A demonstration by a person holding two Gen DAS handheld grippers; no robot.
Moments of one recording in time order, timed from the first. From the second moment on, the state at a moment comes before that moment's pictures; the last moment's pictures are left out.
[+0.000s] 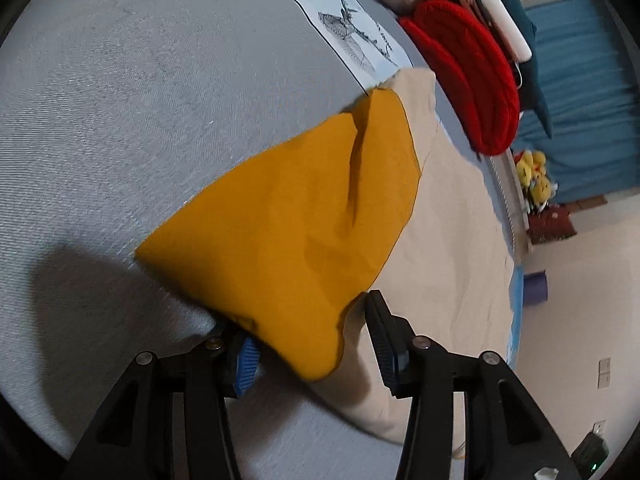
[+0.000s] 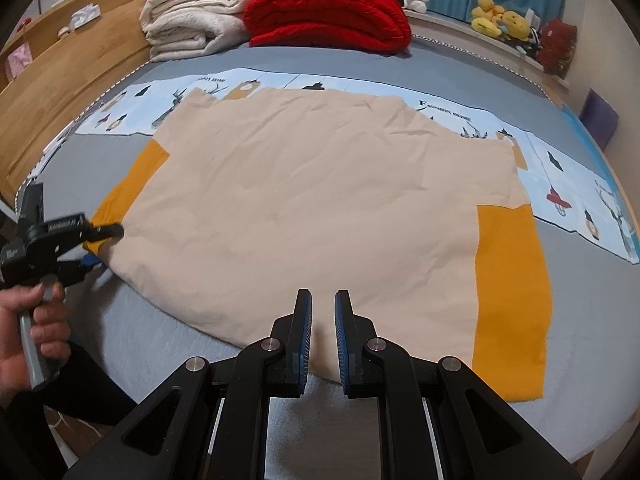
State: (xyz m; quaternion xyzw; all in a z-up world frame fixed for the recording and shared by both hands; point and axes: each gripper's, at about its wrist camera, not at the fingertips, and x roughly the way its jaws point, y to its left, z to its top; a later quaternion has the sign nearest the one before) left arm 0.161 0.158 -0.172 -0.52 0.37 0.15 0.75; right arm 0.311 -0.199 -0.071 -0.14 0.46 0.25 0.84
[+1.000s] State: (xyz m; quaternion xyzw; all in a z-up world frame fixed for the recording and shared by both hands) left arm 0.144 0.172 -0.064 -0.40 0.36 0.19 0.82; right arm 0.290 -0.139 -0.074 -0.13 0.46 0.35 0.81
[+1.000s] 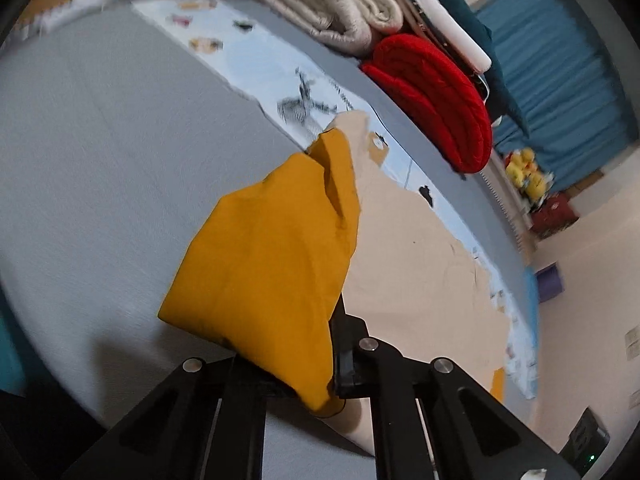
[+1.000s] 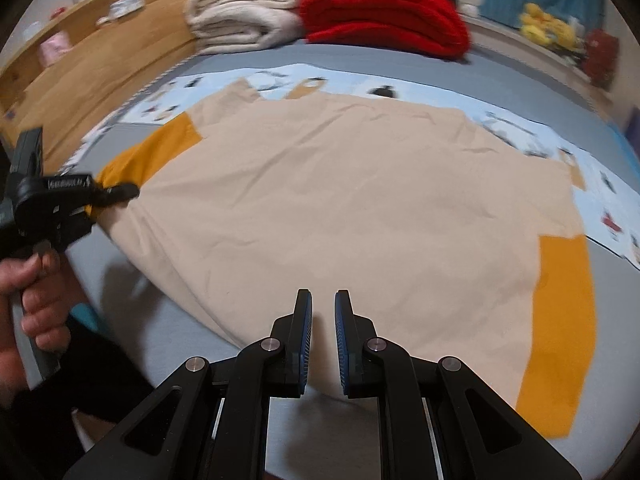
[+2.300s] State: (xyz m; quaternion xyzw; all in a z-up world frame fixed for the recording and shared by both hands) left arm 0.179 0.028 0.002 -0.12 0.35 0.06 0.93; right arm 0.335 -0.263 0.021 -0.12 0.34 0.25 0.90
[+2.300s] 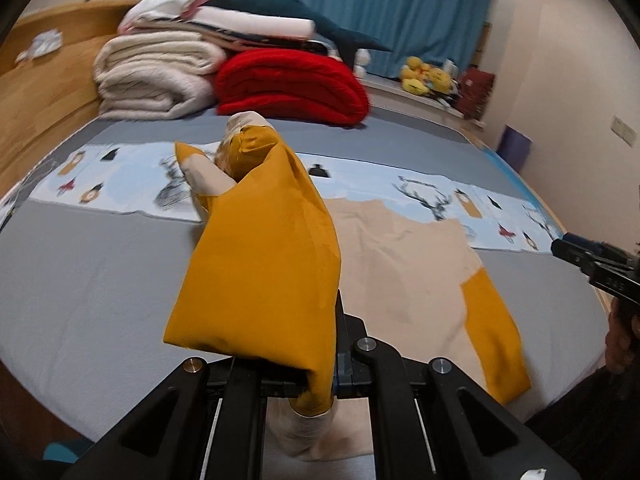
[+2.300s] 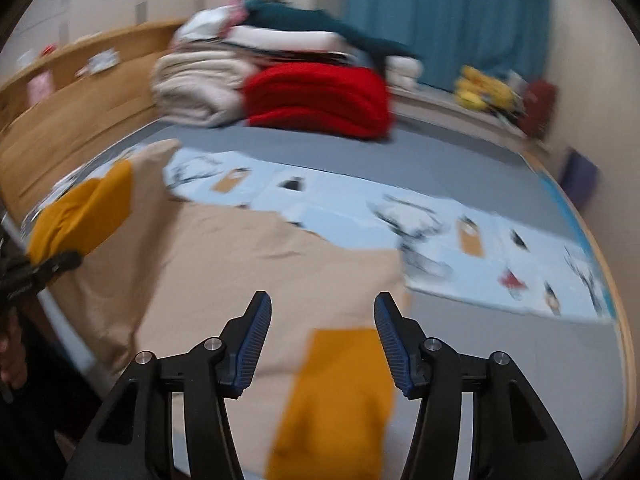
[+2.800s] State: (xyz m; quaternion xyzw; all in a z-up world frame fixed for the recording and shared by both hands) left arm 0.222 -0.125 -0.032 -0.01 0.43 -0.12 0.90; right arm 0.345 -0.352 0.009 -0.01 0.40 0.18 0.90
